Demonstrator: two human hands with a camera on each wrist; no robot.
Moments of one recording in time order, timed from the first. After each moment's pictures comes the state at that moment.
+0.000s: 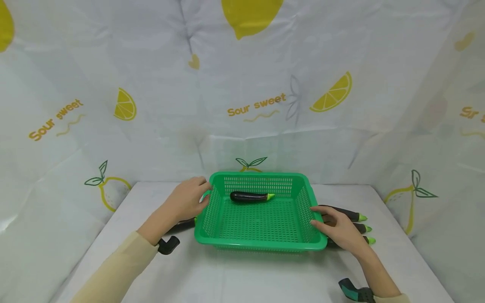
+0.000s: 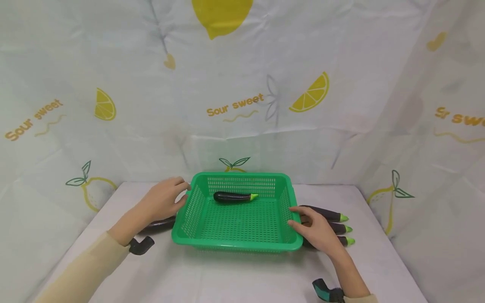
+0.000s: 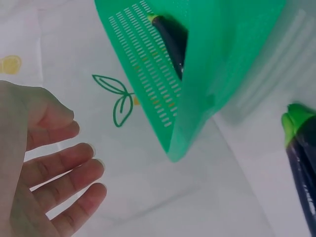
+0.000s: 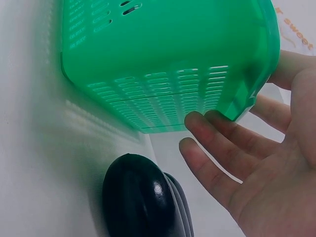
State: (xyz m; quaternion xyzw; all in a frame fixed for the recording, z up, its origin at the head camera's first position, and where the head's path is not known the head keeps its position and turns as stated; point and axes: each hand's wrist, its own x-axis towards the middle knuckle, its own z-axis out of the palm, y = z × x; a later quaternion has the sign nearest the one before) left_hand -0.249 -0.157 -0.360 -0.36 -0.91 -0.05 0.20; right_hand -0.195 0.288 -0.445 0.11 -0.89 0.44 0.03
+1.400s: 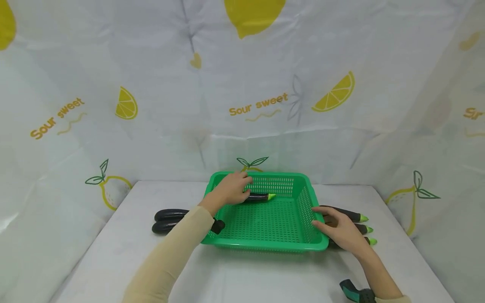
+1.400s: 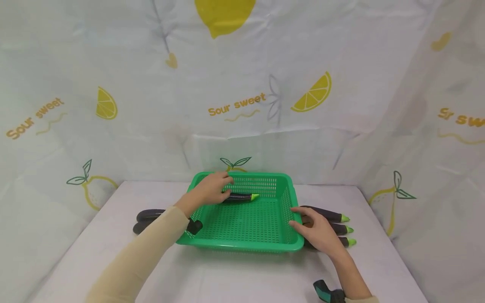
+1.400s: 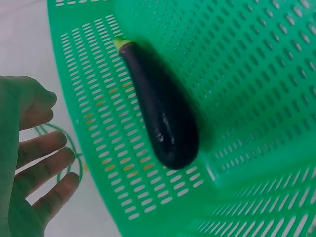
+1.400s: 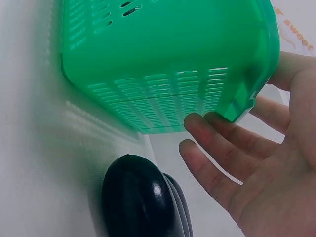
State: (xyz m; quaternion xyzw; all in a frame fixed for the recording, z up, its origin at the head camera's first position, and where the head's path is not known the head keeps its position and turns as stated) left_hand -0.321 -0.055 -0.394 -0.36 -0.93 -0.03 0.05; right_hand -0.195 0.286 -0.445 0.11 -0.89 0.44 0.02
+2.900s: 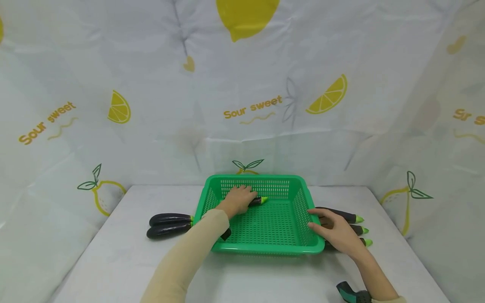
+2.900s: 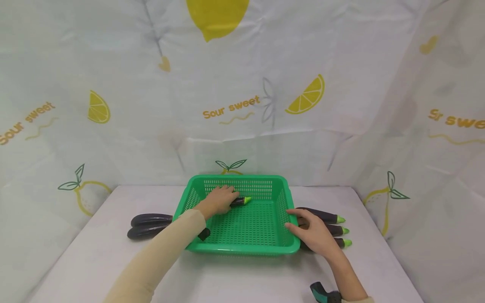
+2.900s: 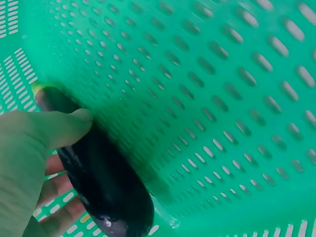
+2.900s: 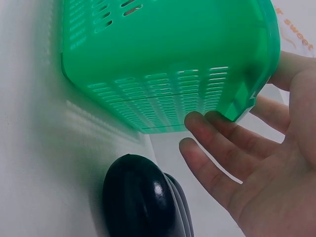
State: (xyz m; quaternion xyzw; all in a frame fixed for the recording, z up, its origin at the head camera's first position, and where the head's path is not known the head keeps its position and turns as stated) left_hand -0.335 -0.012 -0.443 -0.29 -0.95 0.13 -0.04; right_hand -0.195 0.287 -0.447 0.11 -0.89 0.45 0.03
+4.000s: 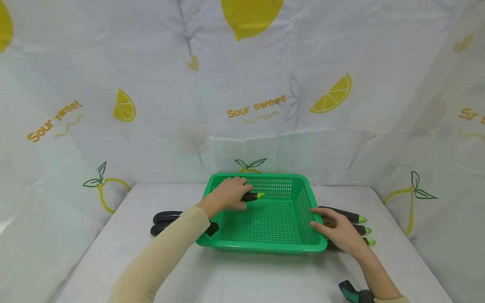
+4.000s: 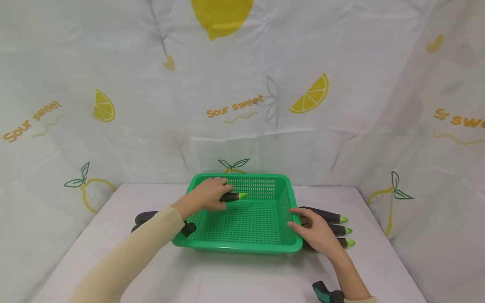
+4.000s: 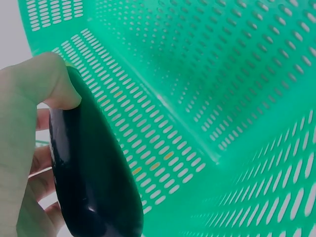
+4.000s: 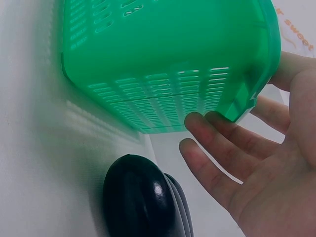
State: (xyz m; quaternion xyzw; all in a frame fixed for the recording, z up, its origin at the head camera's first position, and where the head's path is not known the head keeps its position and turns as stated) left_hand -0.312 -0.055 -0.388 -0.36 -0.93 0.08 0.01; right_hand -0.195 0.286 -0.446 0.10 -0.89 0.44 0.02
